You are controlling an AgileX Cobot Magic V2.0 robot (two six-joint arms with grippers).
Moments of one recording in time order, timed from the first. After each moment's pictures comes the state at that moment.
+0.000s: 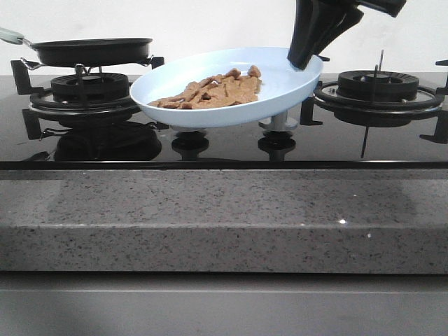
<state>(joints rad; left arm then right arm) 0.03 0.79 -0.78 -0.47 0.52 0.46 0.32 1.76 -1.65 0.29 1.07 -0.07</state>
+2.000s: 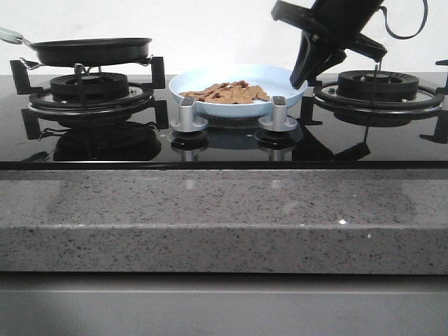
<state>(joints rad) 0.02 0.43 -0.55 -0.36 0.45 0.42 0.16 2.07 -1.91 0.43 0.98 -0.07</state>
